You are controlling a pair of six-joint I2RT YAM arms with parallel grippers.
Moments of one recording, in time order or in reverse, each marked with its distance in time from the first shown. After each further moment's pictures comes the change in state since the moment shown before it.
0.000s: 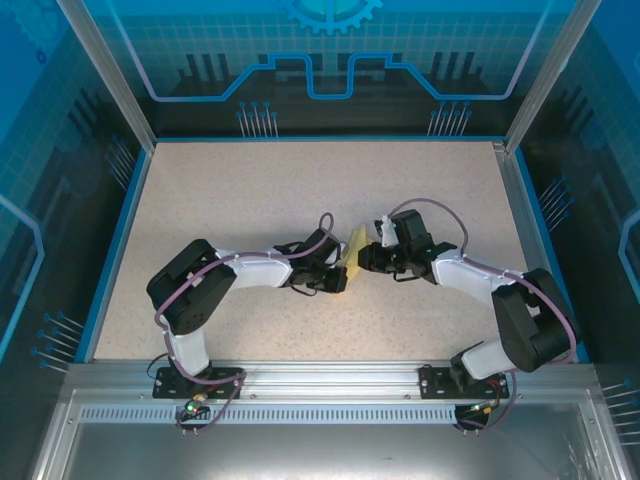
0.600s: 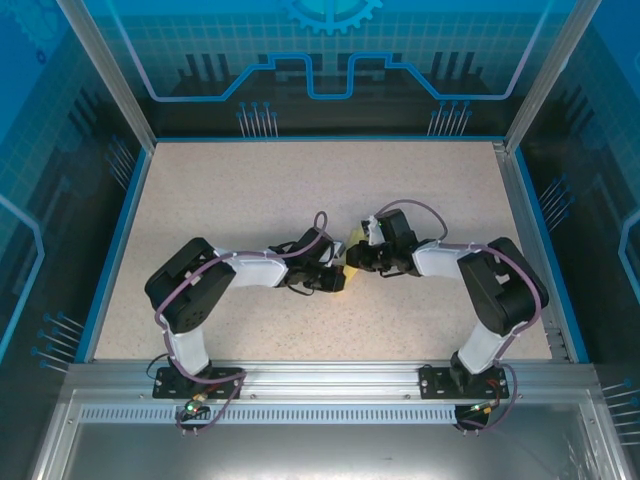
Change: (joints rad) left arm 0.040 -0.001 -0.045 0.079 0.081 -0.005; right arm 0.020 0.247 0.060 0.184 -0.064 0.064
